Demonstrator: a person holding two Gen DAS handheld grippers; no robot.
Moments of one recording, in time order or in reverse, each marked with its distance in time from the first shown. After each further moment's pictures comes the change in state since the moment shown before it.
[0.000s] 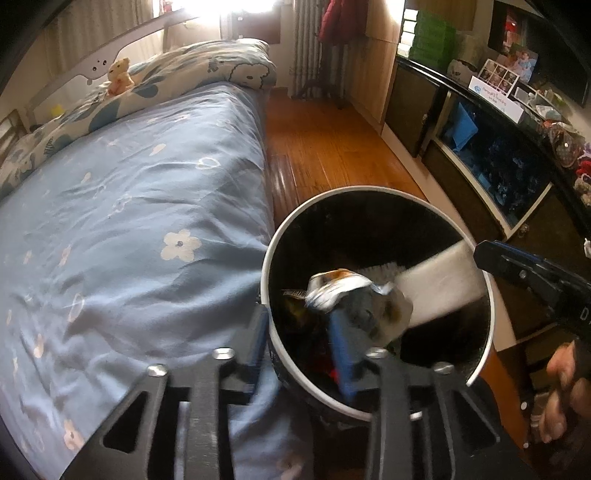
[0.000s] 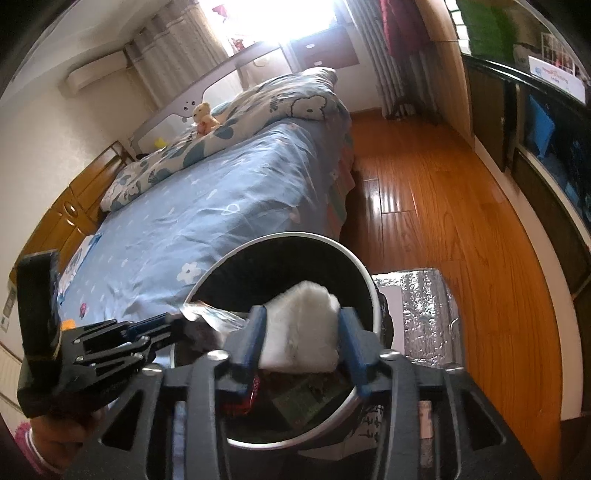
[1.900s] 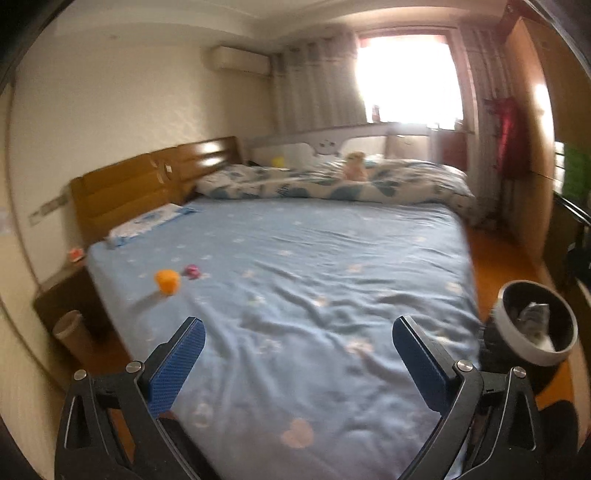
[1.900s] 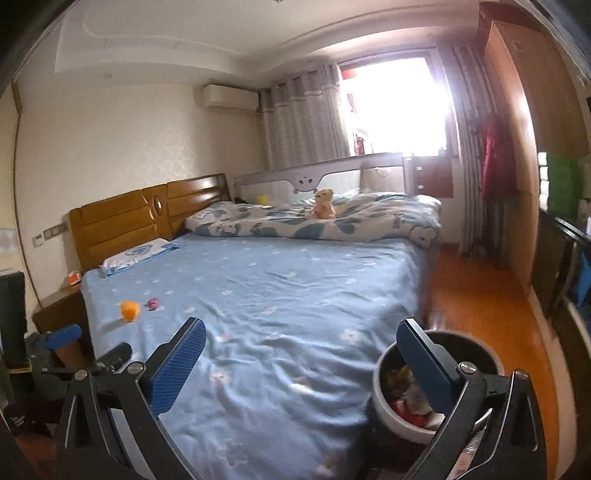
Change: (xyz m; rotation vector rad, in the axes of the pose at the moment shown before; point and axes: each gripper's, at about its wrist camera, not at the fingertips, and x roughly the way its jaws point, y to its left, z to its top) left arm -0.274 0.070 -0.237 -0.361 -0.492 0.654; right arm -0.098 0.213 -0.089 -0.410 -0.393 0.191
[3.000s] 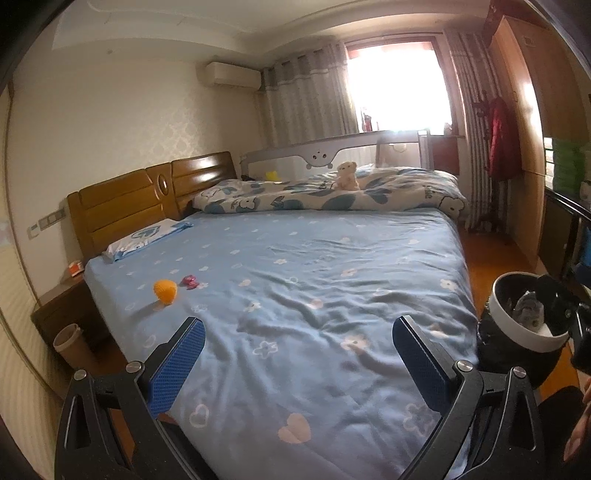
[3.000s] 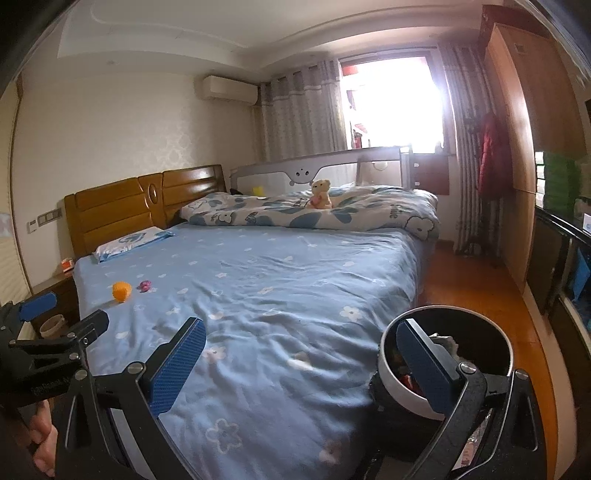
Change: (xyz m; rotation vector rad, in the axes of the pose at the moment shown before) left arm 0.000 -0.010 -0.022 0.041 -0.049 -0.035; right arm -0.006 0.008 -0.033 -0.029 -0.005 -0.060
